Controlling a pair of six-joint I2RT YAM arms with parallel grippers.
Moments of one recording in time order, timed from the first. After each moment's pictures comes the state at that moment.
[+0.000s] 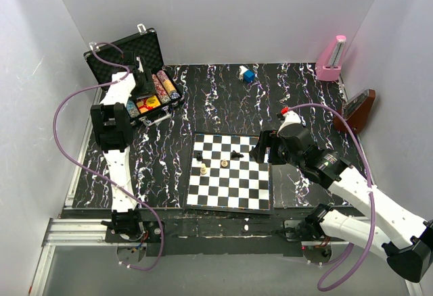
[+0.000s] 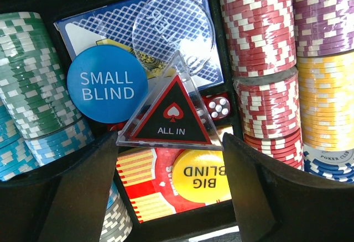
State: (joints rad) left arm 0.04 2.39 2.12 -0.74 -0.05 -0.20; right arm 0.76 0.88 0.83 -0.62 0.14 0.60
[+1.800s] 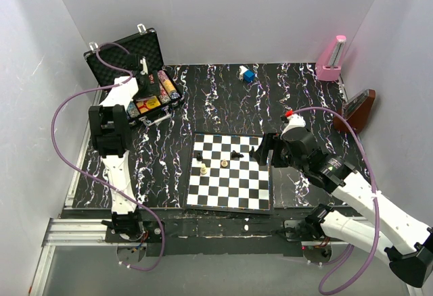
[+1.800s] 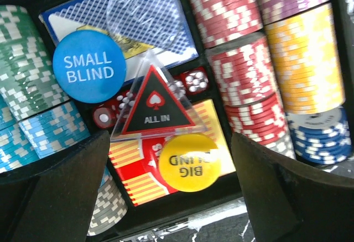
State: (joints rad) left arm 0.01 2.24 1.88 -0.58 -0.06 -0.12; right arm 0.76 0.82 0.80 -0.63 0.14 0.63
